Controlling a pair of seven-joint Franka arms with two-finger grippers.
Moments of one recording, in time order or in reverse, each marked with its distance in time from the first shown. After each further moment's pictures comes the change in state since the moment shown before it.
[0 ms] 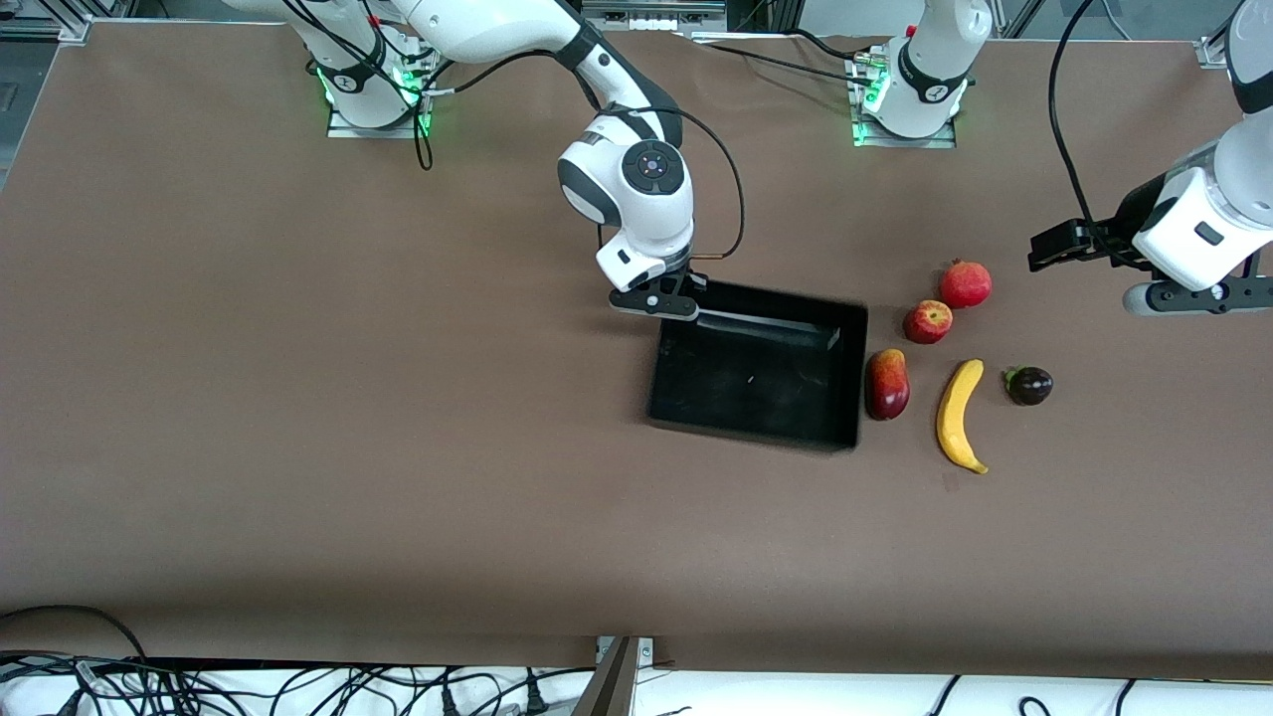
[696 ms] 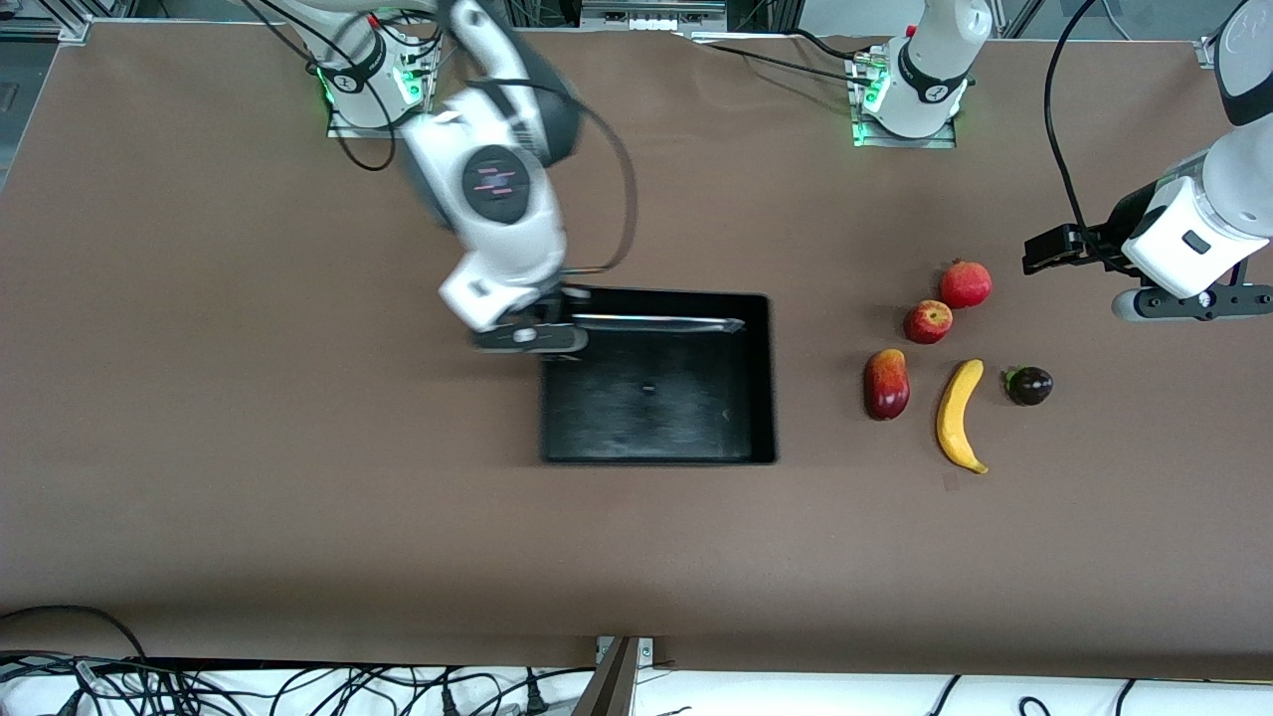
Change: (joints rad) left arm -0.002 0.010 -0.006 -0.001 0.002 0.002 0.004; right arm -0.267 -0.284 -0.054 0.009 0.039 -0.469 -0.569
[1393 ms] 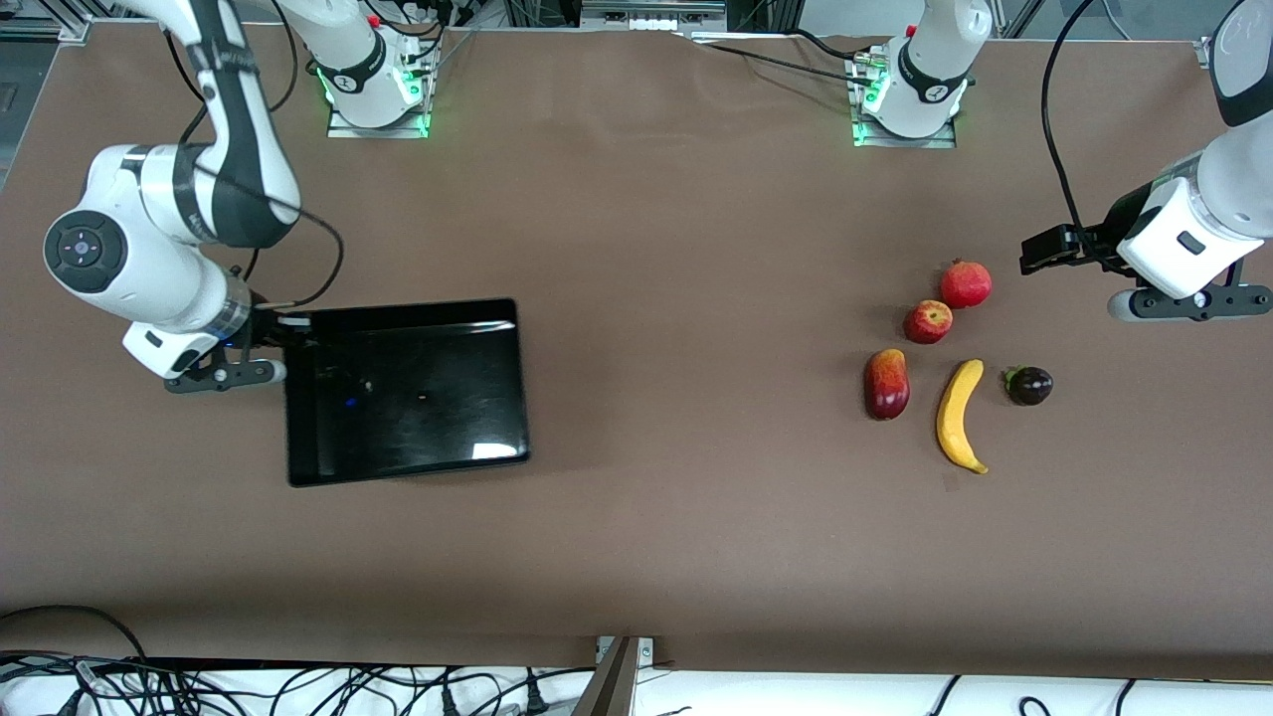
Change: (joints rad) left arm -0.004 0.006 -0.002 -0.001 0.002 0.000 -0.005; right arm -0.073 -0.179 -0.483 -0.522 0.087 0.313 -0.672
